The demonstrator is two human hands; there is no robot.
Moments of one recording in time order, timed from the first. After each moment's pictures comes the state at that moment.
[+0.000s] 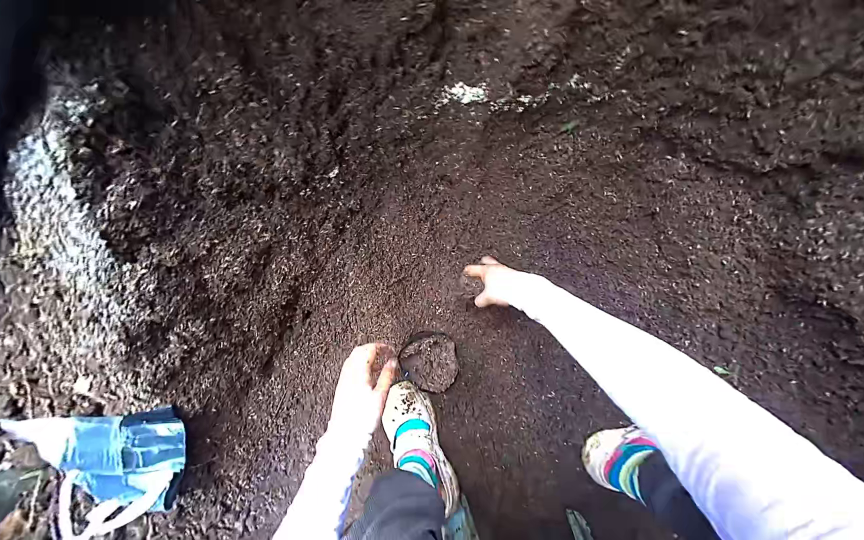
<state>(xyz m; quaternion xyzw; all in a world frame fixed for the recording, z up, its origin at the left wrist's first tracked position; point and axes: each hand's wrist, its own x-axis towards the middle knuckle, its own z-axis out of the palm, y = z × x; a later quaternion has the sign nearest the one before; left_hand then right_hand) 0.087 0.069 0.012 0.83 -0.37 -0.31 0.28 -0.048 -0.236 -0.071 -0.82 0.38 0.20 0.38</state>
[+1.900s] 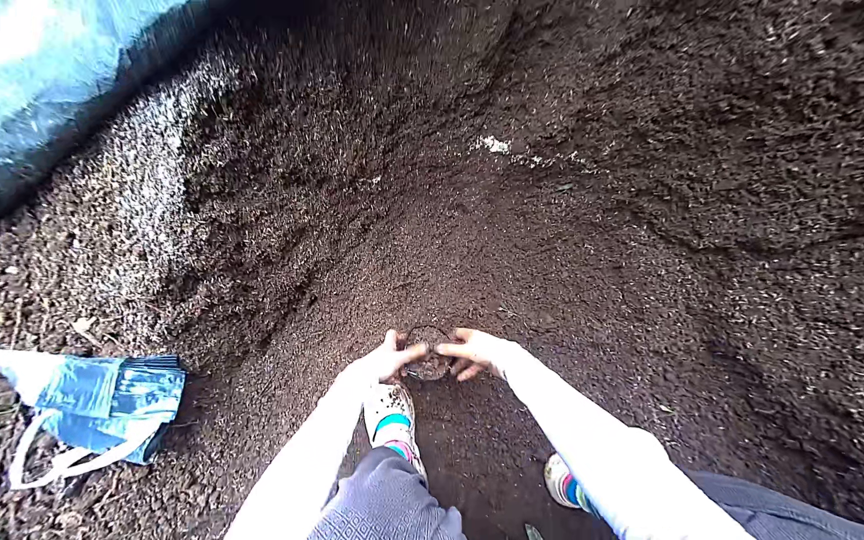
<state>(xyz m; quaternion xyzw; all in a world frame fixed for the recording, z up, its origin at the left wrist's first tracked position) 0.093 0.036 -0.008 0.75 -0.26 -0.57 0.20 -0.065 -0.113 0.004 -0.60 0.45 0.22 0.62</state>
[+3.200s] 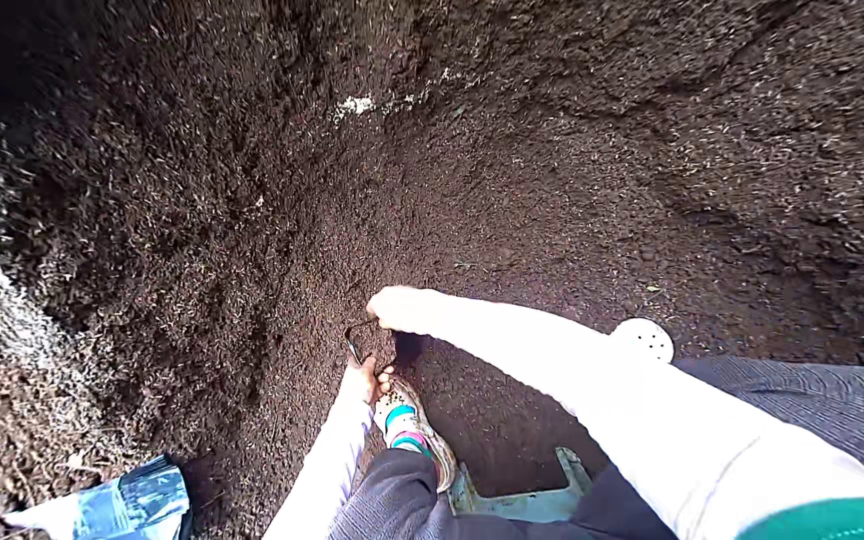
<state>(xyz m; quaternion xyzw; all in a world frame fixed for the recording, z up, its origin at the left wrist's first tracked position) 0.035 0.021 0.000 0.76 0.09 -0.50 0.41 -0.016 -0.143 0.009 -0.87 0.19 0.23 0.38</state>
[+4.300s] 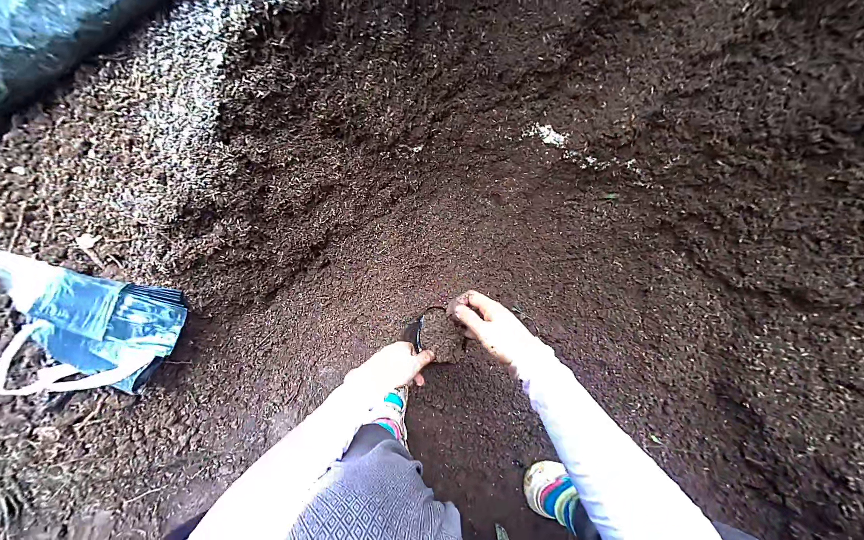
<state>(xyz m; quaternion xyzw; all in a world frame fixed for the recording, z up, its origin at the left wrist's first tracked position) 0.063 0.062 0.010 0.74 -0.24 -0.61 0.16 -0.052 -0.105 0.062 -0.75 0.33 0.08 0.57</state>
